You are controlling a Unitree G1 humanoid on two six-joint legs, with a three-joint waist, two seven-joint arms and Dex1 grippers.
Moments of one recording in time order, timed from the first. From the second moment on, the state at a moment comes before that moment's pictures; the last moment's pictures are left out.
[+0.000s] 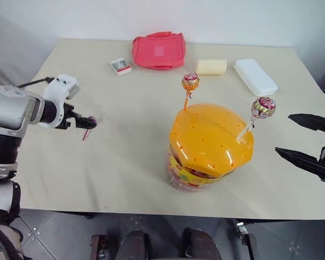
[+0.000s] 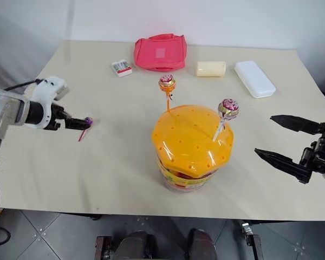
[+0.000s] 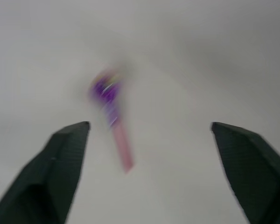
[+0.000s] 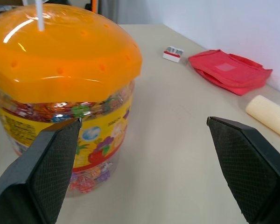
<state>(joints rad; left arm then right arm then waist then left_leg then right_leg) -1.03 1.00 -0.19 0.12 -0.31 1.30 -0.81 0.03 -0.94 -0.74 -0.32 0.86 0.40 1.22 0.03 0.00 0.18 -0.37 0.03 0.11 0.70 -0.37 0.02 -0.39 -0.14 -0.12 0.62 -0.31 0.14</state>
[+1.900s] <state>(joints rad) -1.37 0.61 0.00 0.49 -0.35 0.77 -0.90 0.14 -0.84 -0.83 -0.47 0.90 0.41 1.02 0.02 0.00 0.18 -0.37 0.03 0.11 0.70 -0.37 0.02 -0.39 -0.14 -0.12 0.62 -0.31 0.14</state>
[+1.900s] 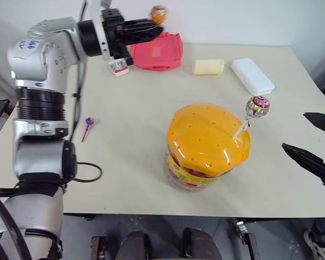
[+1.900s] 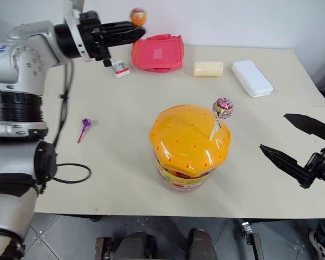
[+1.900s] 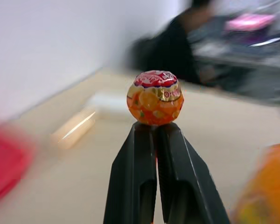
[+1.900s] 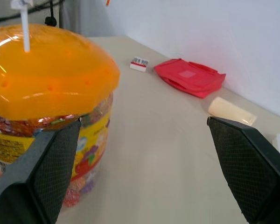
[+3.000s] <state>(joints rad) -1.10 0.95 -0.19 0.79 0.14 1.14 -0.59 -0.08 -0.88 -0.63 -0.28 0.80 0.37 1.12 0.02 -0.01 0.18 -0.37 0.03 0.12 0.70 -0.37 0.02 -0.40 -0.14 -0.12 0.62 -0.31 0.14</state>
